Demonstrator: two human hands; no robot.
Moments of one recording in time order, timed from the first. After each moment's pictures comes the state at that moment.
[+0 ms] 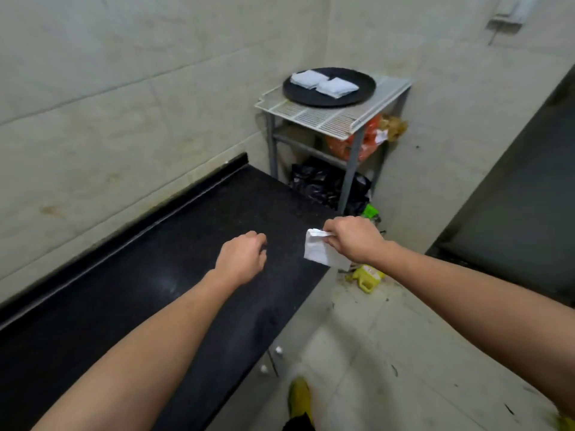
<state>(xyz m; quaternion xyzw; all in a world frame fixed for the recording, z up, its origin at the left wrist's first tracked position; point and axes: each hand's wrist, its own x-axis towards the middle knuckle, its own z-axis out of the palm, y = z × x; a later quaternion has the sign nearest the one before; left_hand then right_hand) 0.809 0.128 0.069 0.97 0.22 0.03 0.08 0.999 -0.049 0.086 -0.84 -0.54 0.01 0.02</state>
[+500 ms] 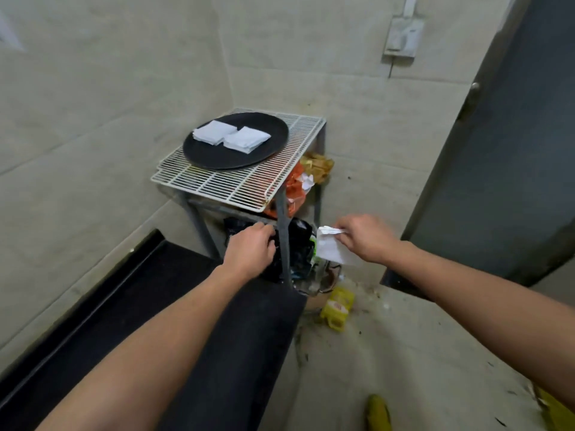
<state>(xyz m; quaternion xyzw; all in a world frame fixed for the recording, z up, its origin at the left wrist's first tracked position) 1.136 0.124 0.123 0.99 0.05 0.10 0.08 1.255 -0.109 0.130 -0.92 -0.38 -0.02 0.08</state>
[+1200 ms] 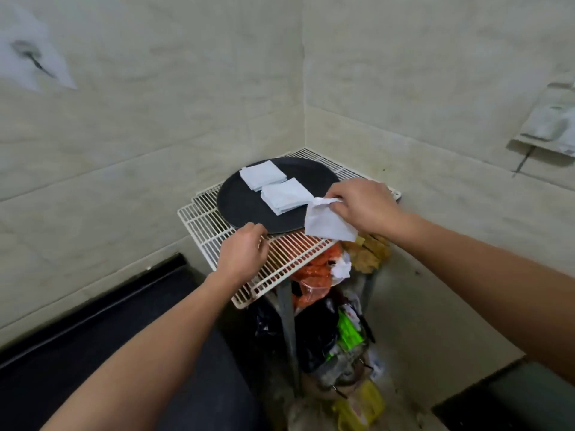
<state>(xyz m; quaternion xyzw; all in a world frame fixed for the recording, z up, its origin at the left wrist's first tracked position) 1.349 0.178 0.155 0.93 0.32 0.19 0.07 1.559 0.036 0.236 -0.80 -0.58 -0.10 0.13</state>
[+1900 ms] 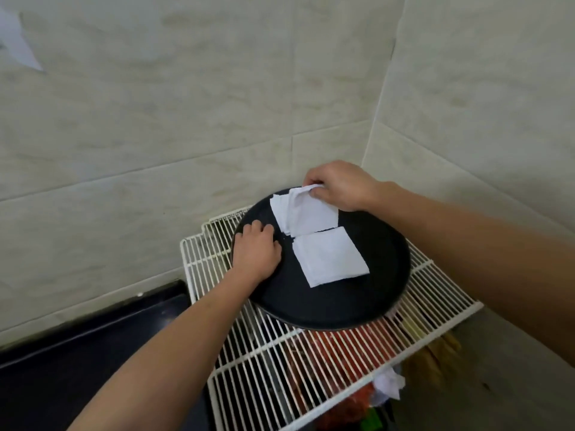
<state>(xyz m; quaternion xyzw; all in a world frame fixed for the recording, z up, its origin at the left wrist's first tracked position) 1.456 0.376 0.117 0.88 0.47 0.10 0.04 1.653 0.332 0.239 -0.69 -0.72 0.02 0.09</state>
